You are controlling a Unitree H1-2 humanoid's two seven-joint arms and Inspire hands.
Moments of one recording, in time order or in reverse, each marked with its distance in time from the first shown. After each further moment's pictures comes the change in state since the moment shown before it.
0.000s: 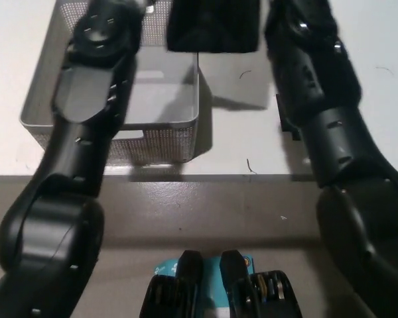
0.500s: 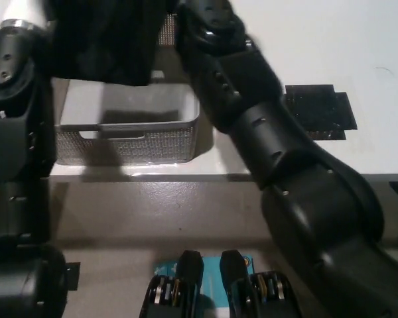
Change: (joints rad) left_arm 0.209 0.086 0.145 -0.468 -0.012 0.156 0.050; right_arm -0.143 0.162 0.066 0.196 -0.020 -0.046 0.055
